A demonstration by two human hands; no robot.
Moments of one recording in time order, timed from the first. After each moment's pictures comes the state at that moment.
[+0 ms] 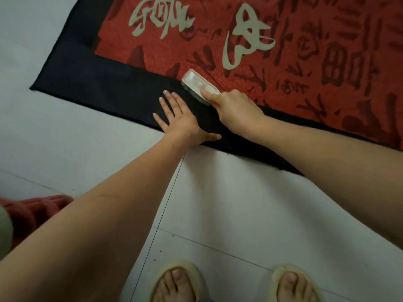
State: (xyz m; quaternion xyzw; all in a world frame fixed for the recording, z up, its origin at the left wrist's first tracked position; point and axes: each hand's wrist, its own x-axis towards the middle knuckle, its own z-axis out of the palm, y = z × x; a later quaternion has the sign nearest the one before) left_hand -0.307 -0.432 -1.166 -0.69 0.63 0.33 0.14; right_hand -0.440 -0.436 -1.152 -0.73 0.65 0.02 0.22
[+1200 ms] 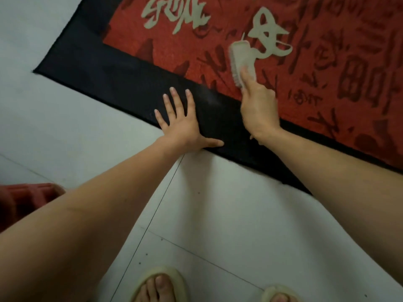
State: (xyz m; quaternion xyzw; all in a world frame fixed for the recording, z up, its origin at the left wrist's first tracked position) left_hand -0.300 -0.427 -1.177 -0.66 0.66 0.31 0.13; right_hand -0.465 -0.443 -1.179 -0.60 0.75 -0.18 0.22
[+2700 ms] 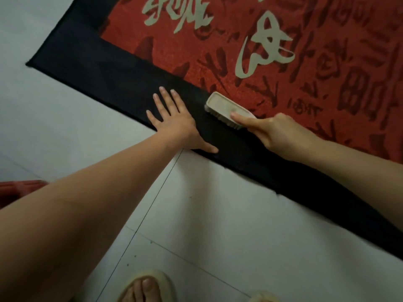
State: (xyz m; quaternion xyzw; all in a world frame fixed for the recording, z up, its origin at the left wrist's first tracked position) left_hand -0.312 -0.443 -1.156 -0.71 0.59 0.32 0.23; right_hand -0.528 -0.423 -1.145 -0.80 0.54 0.05 0.25
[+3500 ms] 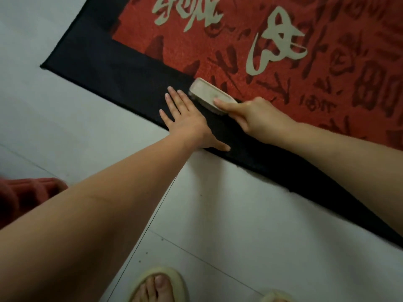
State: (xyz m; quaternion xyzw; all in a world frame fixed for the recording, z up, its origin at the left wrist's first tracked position) left_hand -0.312 -0.434 -1.156 -0.72 0.58 0.33 0.18; right_hand -0.475 -0.447 -1.161 -0.82 0.51 0.00 0.25
